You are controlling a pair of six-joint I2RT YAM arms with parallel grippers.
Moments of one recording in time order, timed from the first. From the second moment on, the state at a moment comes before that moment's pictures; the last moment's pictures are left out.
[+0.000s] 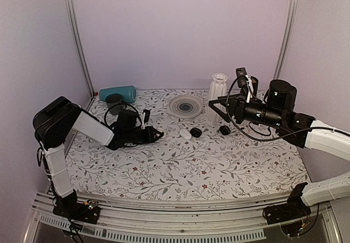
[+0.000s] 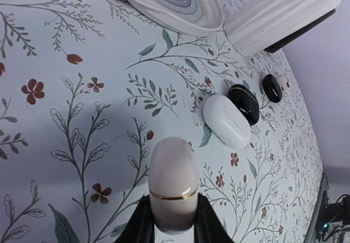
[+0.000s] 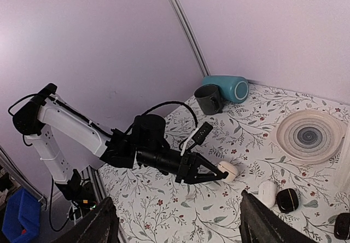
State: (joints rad) left arm -0.57 1.93 0.83 0.55 0.28 -0.60; right arm 0.73 1.11 0.86 0.16 -0.29 0.39
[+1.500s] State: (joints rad) left arm -0.56 1.44 0.67 0.51 0.05 -0.37; right arm 0.72 1.12 0.80 0.12 0.18 0.39
